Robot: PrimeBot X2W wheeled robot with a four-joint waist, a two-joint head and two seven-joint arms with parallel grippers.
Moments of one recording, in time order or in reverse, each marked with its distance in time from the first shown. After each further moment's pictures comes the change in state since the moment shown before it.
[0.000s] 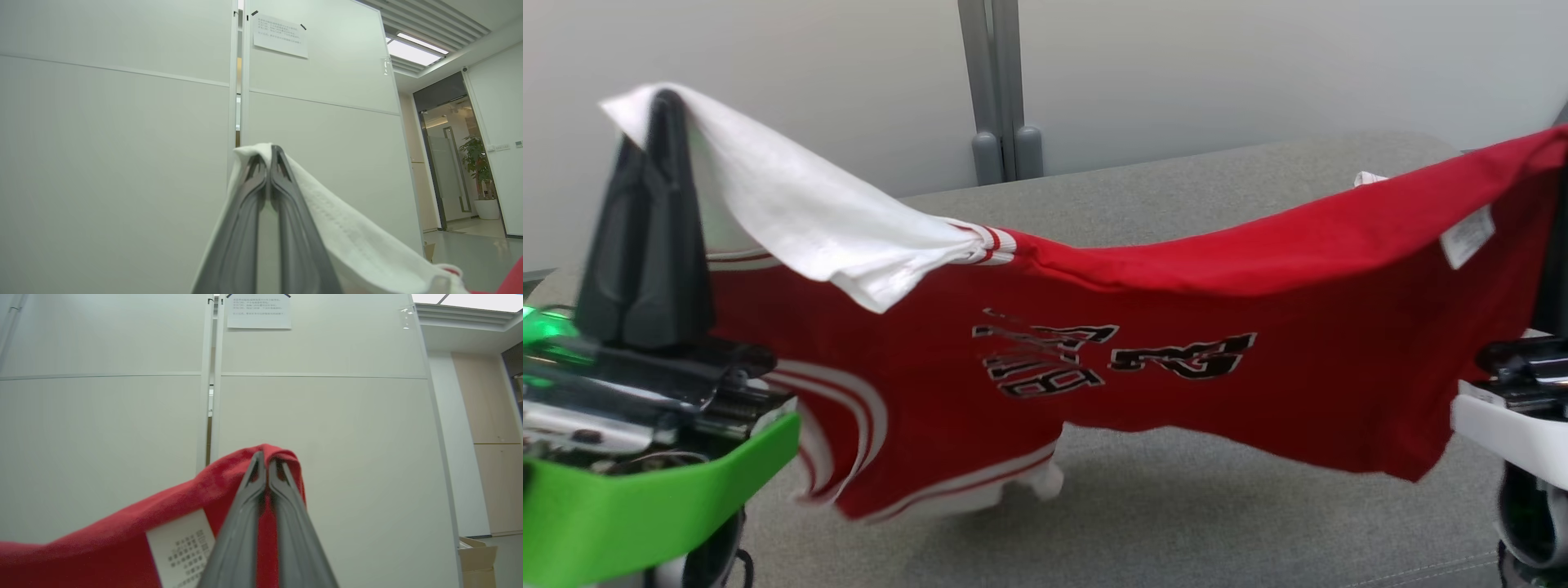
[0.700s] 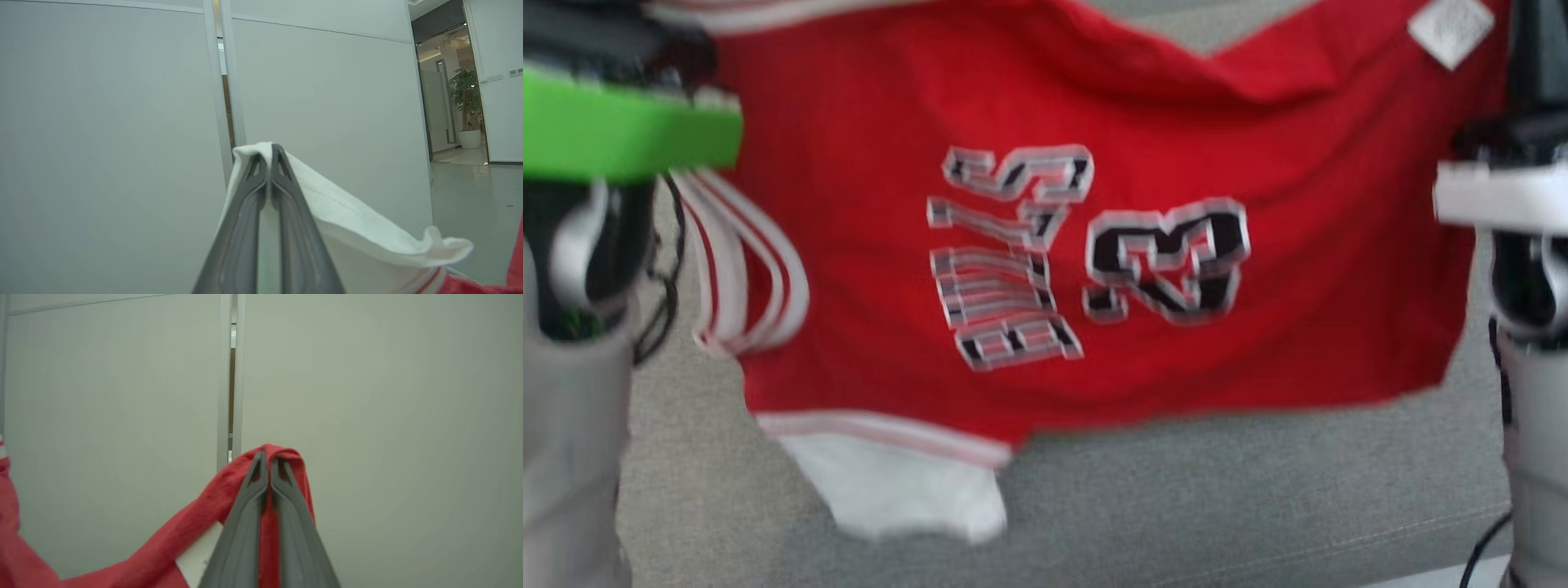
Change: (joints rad) left arm -0.554 0.063 -0.034 0.271 -0.032 -0.075 0.251; right arm -0.445 -0.133 0.103 0.232 0.104 0.000 0.139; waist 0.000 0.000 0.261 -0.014
